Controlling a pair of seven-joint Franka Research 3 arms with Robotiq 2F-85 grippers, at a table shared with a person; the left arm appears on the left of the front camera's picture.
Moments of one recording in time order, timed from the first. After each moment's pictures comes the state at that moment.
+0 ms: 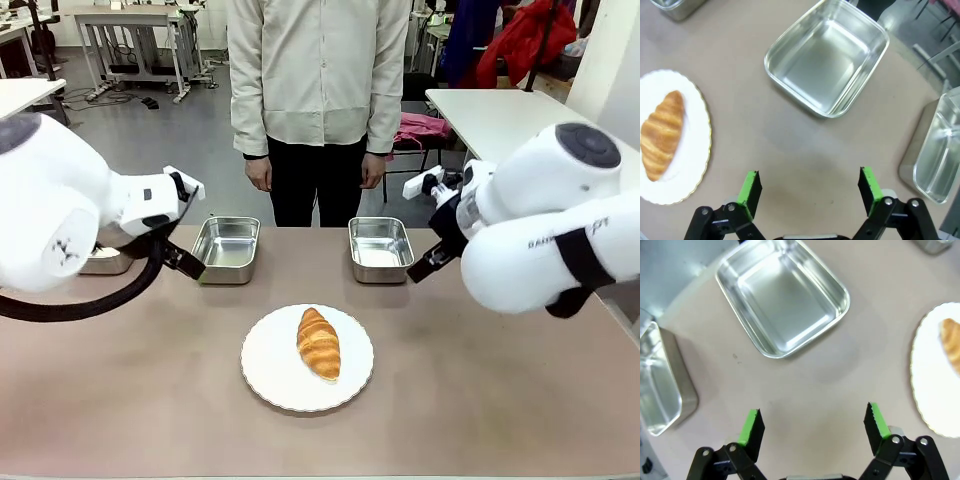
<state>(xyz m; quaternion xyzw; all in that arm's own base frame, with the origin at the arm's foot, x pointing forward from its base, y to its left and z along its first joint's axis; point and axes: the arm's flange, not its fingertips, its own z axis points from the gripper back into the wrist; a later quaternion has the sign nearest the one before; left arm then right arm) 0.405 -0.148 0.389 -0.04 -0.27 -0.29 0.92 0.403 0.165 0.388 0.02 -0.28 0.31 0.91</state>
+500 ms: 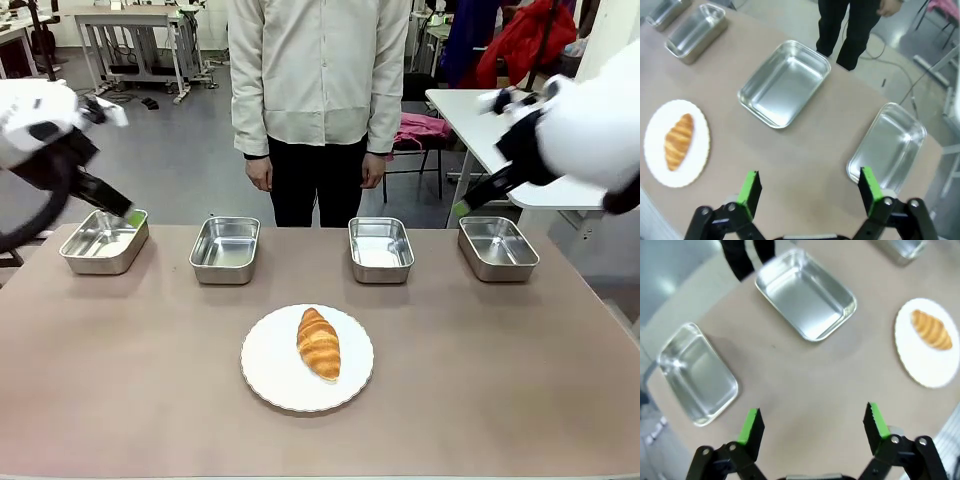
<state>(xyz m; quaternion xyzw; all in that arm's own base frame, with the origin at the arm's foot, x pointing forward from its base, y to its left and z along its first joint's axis) 0.430 -0.023 0.491 -0.12 -0.25 -0.34 0.90 0.438 0.044 0.496 0.09 -0.31 0.29 0.90</state>
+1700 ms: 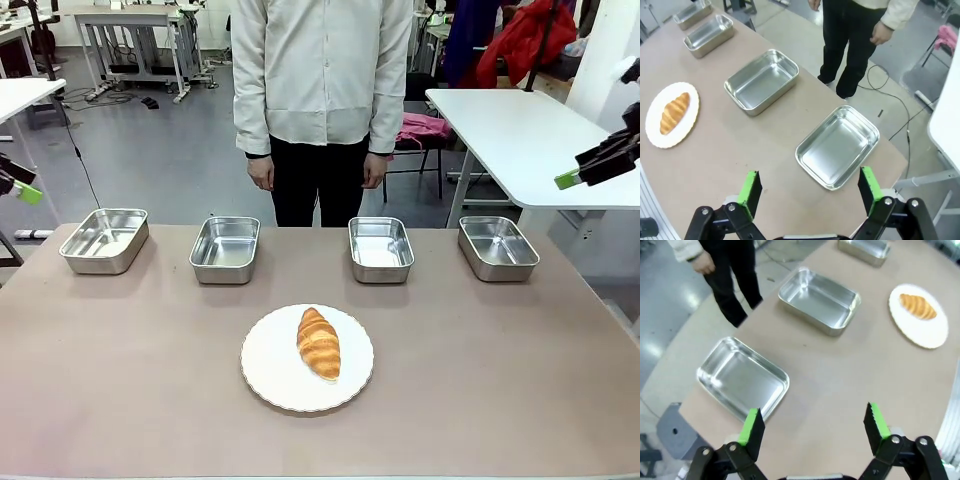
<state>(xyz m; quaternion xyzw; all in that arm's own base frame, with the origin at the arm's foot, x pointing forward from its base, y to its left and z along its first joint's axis) 0.443 0.128 0.502 -0.19 -0.33 -0.42 0.82 0.439 -0.095 0.520 0.13 -0.37 0.36 0.85</state>
